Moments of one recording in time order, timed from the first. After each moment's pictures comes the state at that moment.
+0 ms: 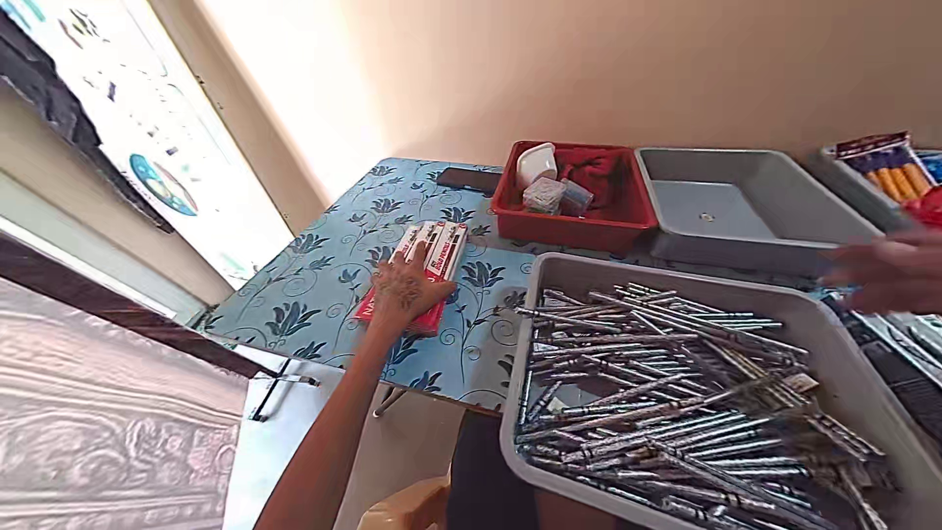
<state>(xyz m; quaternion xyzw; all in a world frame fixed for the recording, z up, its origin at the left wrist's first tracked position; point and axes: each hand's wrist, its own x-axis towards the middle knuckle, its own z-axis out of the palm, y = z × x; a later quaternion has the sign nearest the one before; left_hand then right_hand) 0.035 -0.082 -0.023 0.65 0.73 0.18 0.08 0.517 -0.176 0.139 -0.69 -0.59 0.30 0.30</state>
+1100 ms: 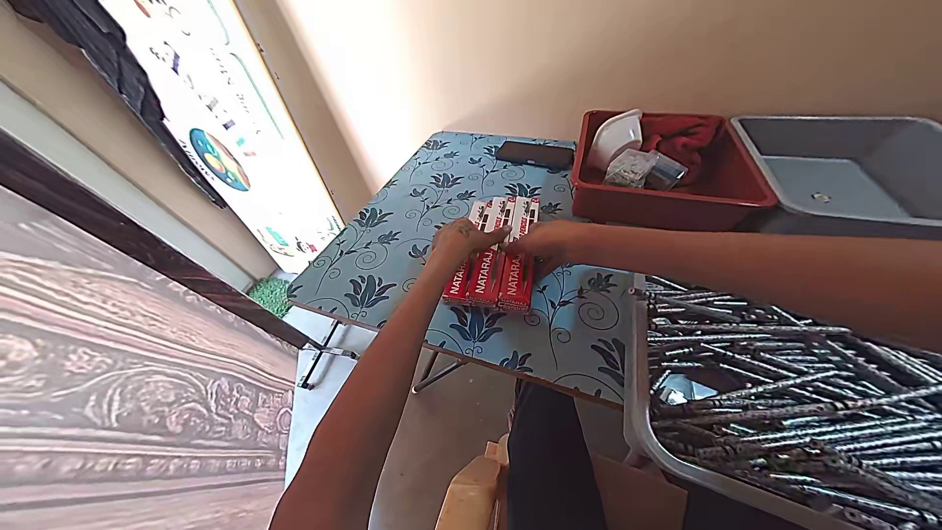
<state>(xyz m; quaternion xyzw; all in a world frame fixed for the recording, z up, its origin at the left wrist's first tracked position) 0.004 -0.059 0.038 0.60 0.75 0.08 0.25 0.149 -0.042 0.047 -0.61 -0.61 0.50 0.04</state>
